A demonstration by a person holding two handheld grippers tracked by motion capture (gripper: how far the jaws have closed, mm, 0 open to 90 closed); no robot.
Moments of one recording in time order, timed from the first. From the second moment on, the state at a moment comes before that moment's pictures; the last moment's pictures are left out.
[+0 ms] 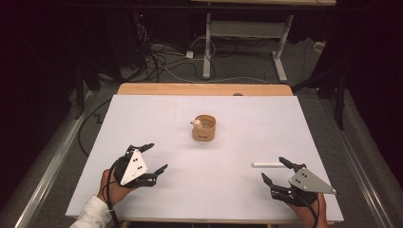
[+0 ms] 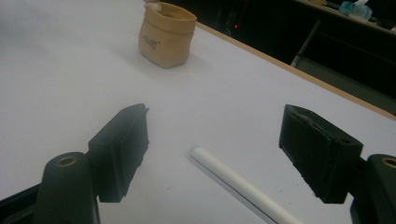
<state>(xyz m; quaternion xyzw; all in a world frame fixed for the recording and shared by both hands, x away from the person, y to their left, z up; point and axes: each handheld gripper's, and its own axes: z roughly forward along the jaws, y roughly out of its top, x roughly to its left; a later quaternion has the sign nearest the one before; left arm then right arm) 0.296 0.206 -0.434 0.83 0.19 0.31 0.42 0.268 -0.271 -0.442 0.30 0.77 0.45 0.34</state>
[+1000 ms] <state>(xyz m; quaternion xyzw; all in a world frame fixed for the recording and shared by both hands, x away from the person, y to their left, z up) 0.274 0.250 -0.477 0.85 0.24 0.28 0.38 0.272 -0.266 -0.445 0.28 0.80 0.44 0.31</state>
